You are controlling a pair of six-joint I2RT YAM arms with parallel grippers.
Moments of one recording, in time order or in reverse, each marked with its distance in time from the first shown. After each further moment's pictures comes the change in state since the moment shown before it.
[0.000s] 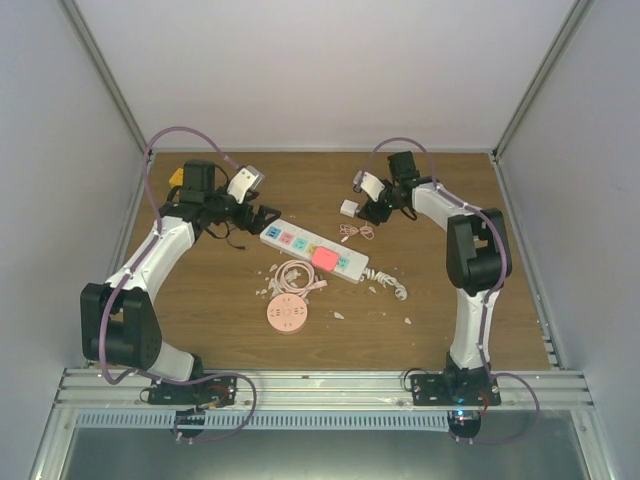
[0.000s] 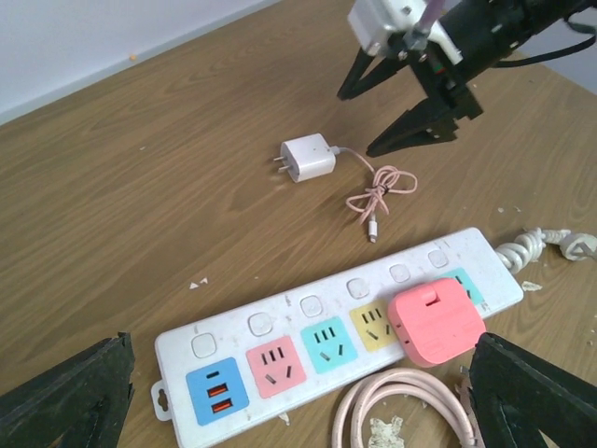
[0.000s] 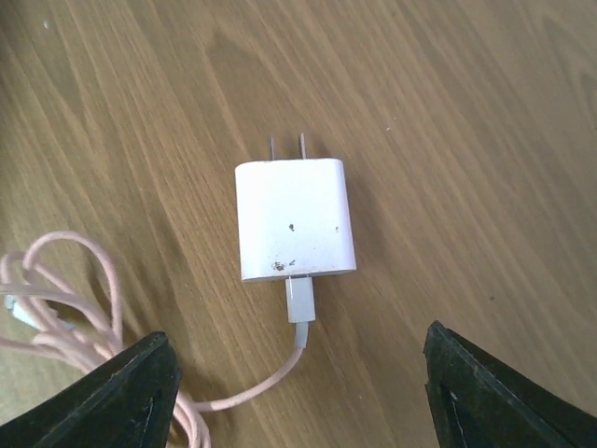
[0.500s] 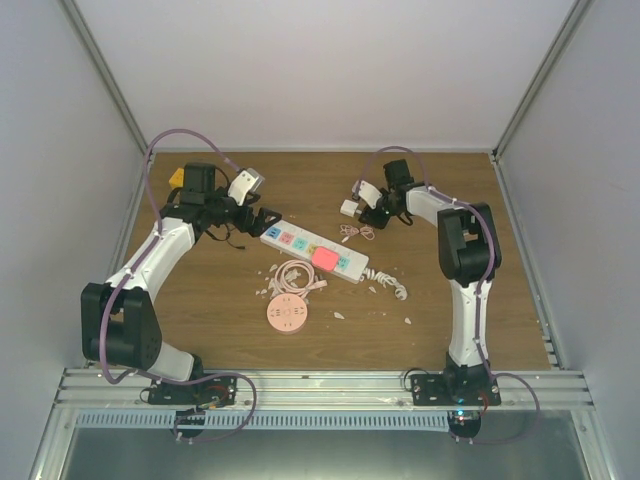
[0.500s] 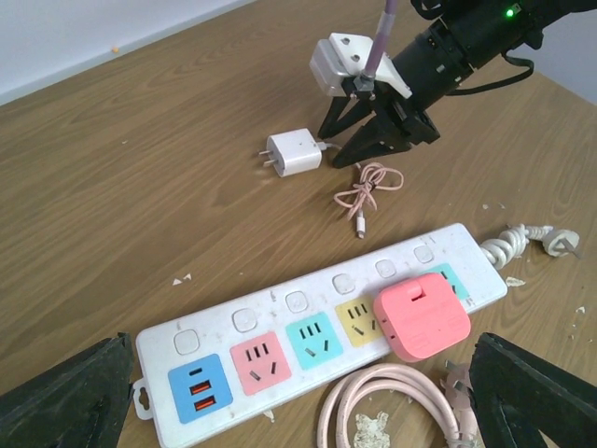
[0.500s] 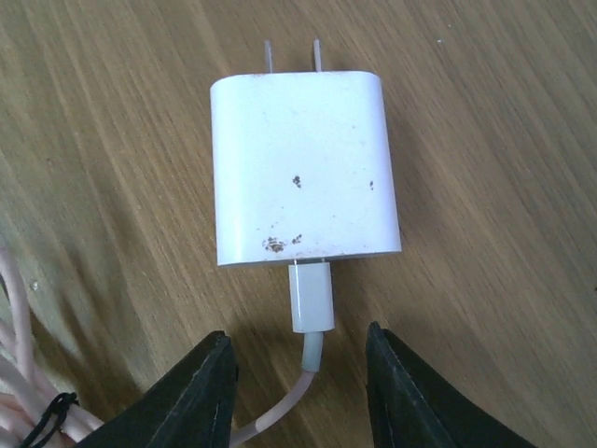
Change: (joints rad) left arm 0.004 0.000 -0.019 0.000 0.031 -0.004; right arm -0.006 0.137 0.030 0.014 0.018 -0.003
